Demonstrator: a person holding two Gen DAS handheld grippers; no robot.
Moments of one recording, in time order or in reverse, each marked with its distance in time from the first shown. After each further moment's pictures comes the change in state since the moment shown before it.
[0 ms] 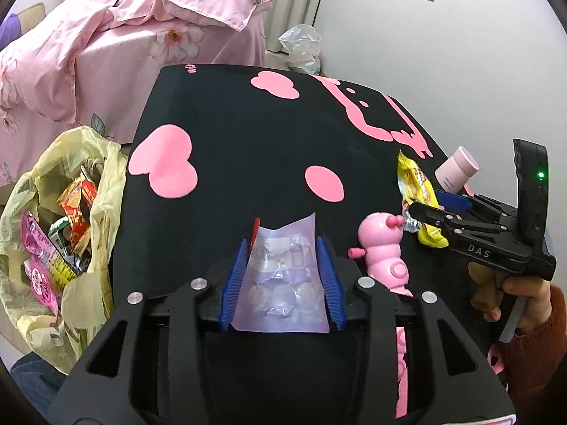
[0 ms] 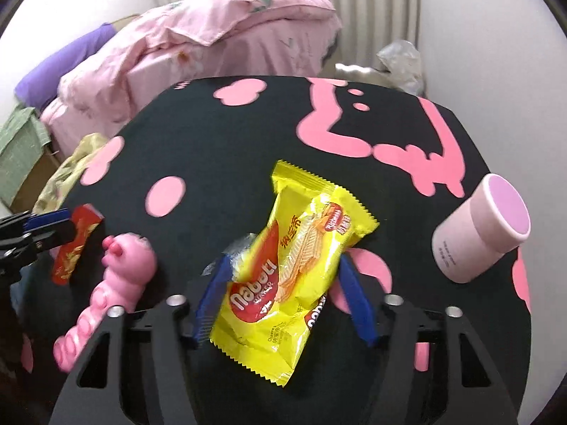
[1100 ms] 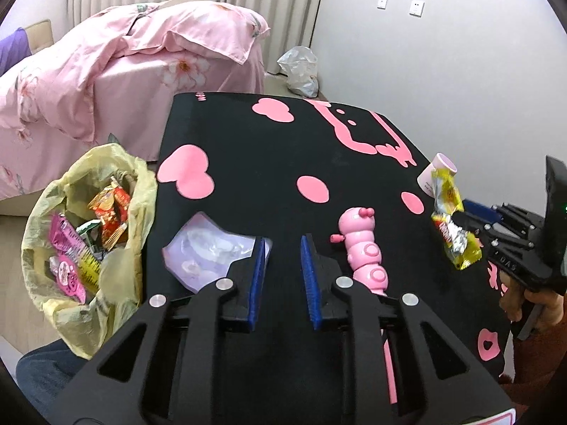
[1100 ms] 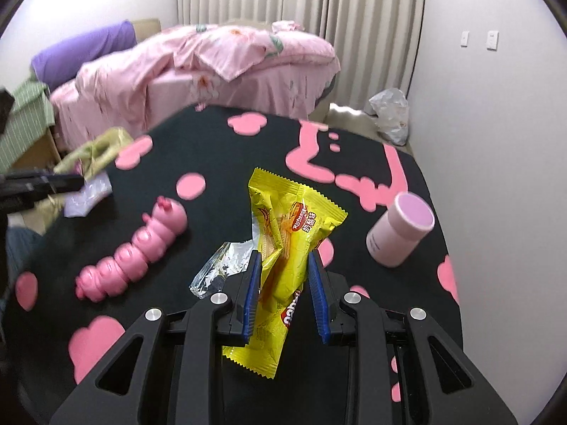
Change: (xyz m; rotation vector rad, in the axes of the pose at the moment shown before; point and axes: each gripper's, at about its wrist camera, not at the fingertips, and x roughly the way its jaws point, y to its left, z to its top) left arm -0.054 -0.010 -0.017 0.024 -0.092 0.021; right arm -0.086 0.011 -0.037 -0.128 -0.113 -0.122
